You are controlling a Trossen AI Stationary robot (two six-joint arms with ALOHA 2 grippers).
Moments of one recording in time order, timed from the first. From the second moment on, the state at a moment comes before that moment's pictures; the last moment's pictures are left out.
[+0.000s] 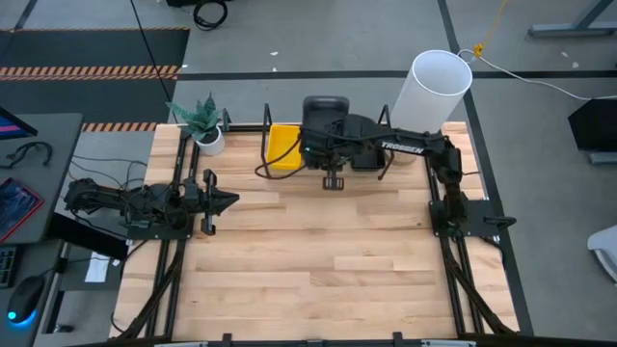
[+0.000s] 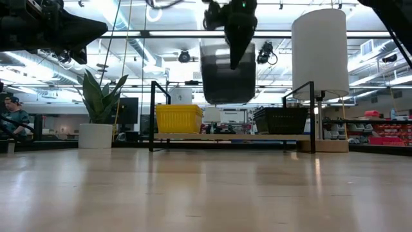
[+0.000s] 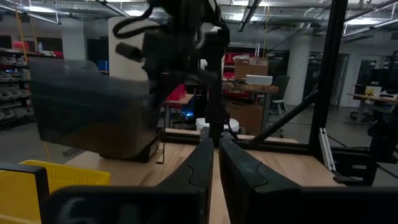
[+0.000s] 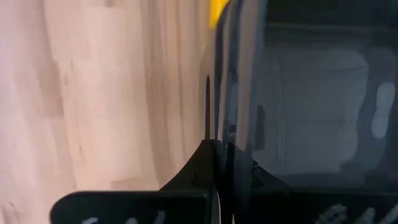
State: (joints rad) left arm -0.18 0.16 0.04 0.32 -0.31 -0.01; right arm -0.17 2.00 2.12 -1.44 0.23 -0.14
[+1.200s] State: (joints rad) left arm -0.18 0.16 0.04 0.32 -0.31 -0.01; right arm -0.27 2.00 1.81 -1.19 0.14 -0.15
